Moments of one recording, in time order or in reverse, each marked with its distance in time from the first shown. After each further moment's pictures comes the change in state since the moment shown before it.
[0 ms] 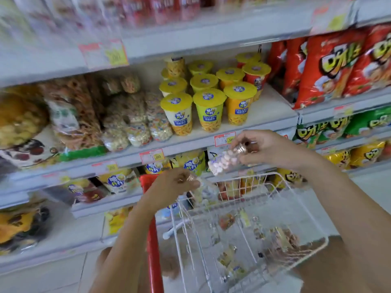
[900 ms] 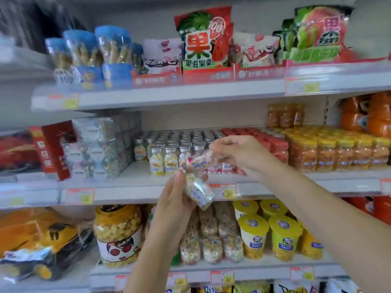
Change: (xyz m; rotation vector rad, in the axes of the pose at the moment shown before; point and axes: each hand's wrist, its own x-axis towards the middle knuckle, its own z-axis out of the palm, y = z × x) left_hand -0.084 0.132 -0.209 -0.835 0.431 0.594; right_hand 0.145 -0.313 0.073 0.270 0.267 -0.371
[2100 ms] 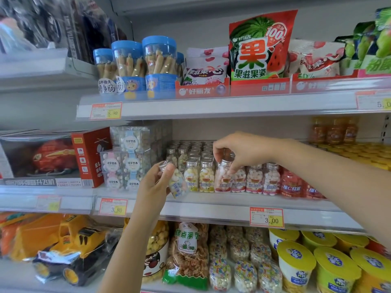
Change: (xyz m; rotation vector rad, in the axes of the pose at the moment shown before) left_hand 0.068 0.052 -0.111 0.441 0.270 0.177; right_hand 0.084 -0.047 0.056 -1.232 -0.577 -0.395
